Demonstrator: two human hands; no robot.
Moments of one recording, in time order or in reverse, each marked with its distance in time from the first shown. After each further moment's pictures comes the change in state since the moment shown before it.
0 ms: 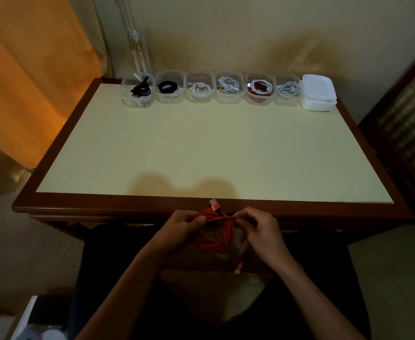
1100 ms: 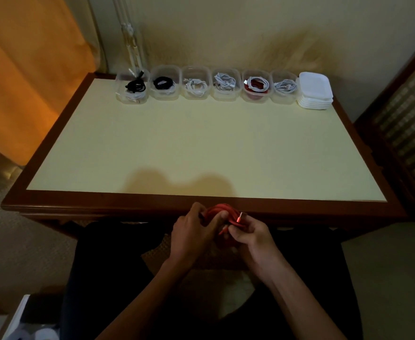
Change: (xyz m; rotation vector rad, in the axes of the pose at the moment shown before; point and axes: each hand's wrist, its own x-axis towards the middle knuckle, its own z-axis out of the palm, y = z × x) left_hand 0.020 -0.028 0.043 0.651 0.490 0.272; right_hand -0.018 -0.012 0.006 0.827 -0.086 0.445
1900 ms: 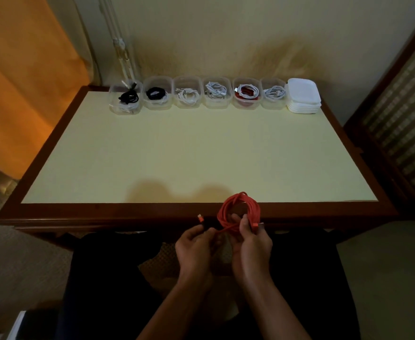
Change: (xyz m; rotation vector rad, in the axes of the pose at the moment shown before) left_hand -0.030 0.042 0.012 -0.973 0.124 -0.684; right_hand 0.009 0.009 0.028 0.353 0.567 -0.147
